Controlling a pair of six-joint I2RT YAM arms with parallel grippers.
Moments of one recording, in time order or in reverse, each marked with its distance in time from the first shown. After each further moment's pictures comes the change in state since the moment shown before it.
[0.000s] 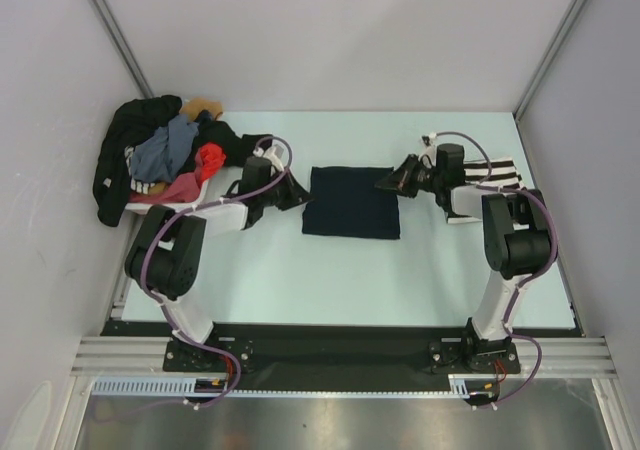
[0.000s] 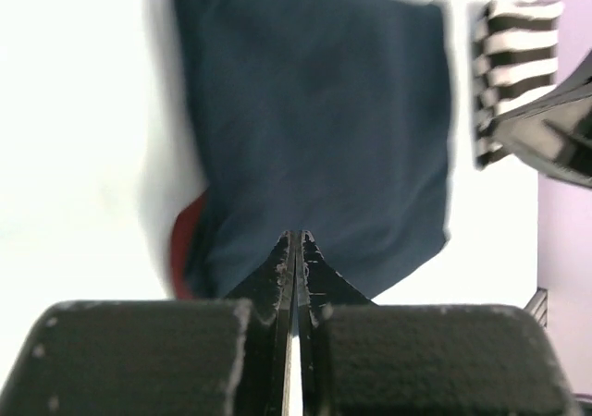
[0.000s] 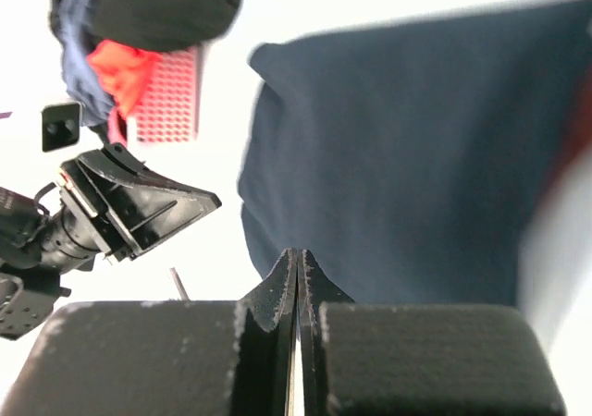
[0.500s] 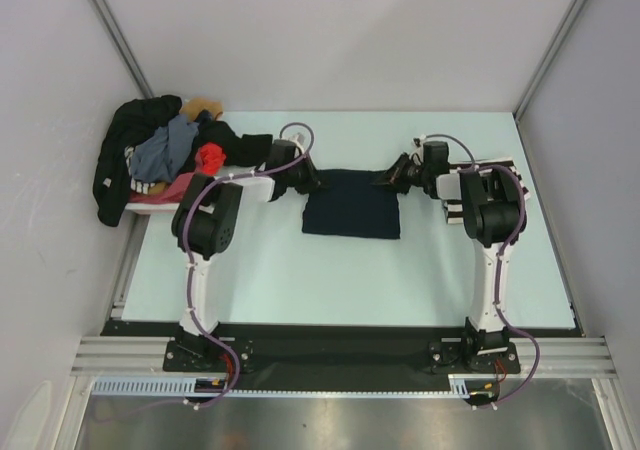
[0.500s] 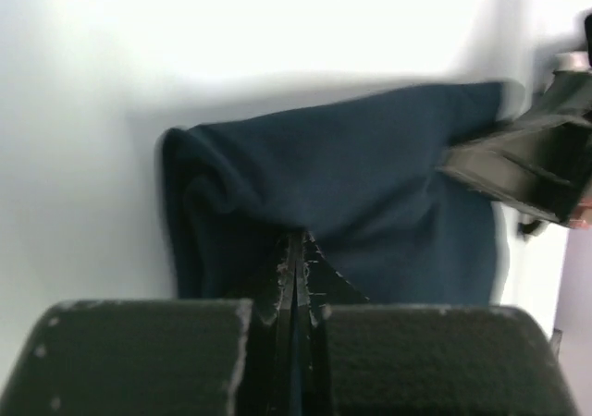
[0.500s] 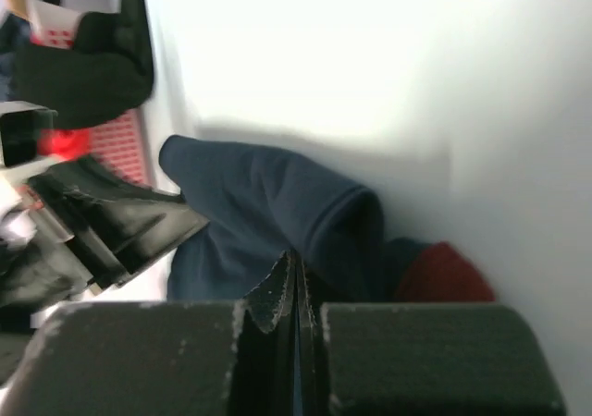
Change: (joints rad) left arm -0.023 0.400 0.467 -0.110 0.001 -0.005; right arm 0.005 0.334 0.308 -0.059 0.051 0.032
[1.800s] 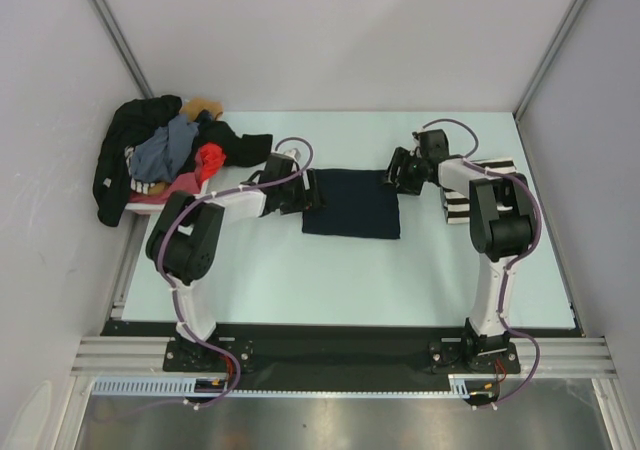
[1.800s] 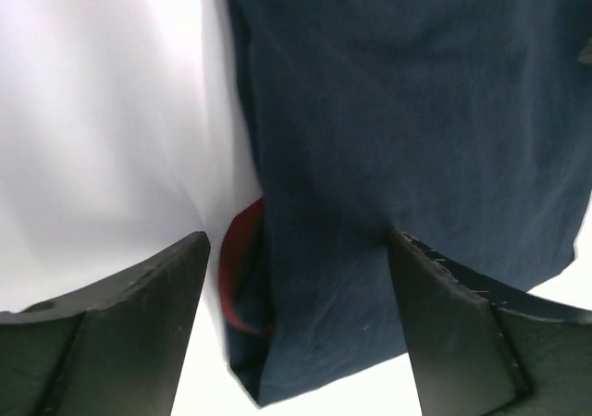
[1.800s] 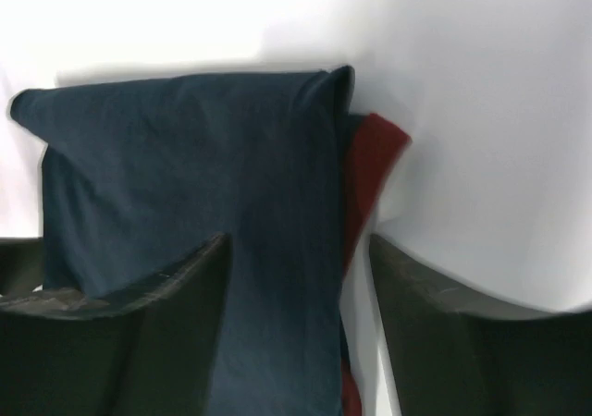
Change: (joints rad) left arm -0.053 -0.260 -0.246 -0.200 -0.170 0.138; right arm 0.027 -0.163 0.065 -0.512 0.352 -0.314
